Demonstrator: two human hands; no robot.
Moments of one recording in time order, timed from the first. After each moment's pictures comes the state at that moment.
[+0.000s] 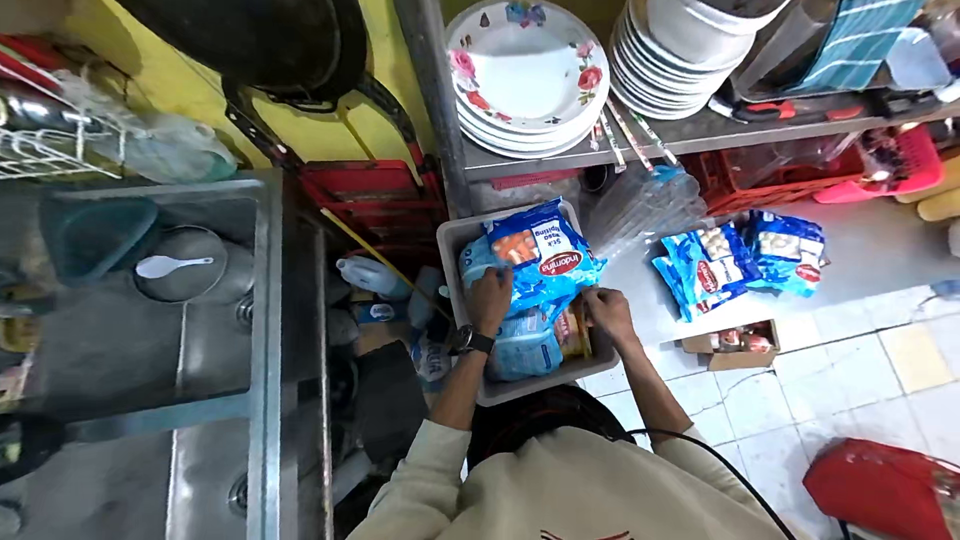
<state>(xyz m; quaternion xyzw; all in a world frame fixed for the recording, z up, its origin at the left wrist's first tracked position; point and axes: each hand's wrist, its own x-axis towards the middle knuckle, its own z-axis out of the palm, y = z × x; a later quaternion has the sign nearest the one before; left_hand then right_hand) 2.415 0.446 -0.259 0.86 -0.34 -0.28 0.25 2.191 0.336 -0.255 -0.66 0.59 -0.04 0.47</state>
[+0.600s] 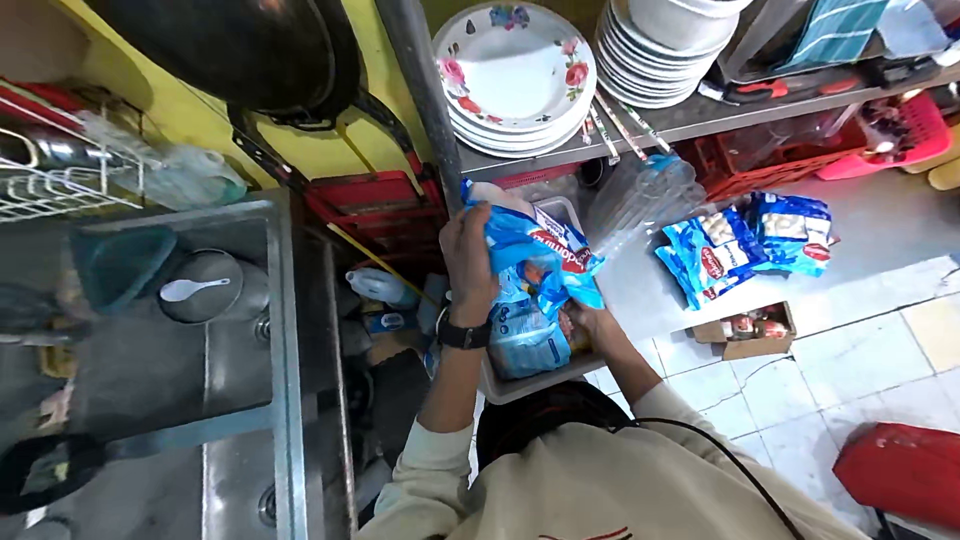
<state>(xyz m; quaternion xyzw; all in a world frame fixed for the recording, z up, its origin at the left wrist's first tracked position) 2.422 0.447 -0.114 0.54 -0.24 -0.32 0.74 2.234 0.362 -0.290 -0.32 0.58 -0.19 0.73</state>
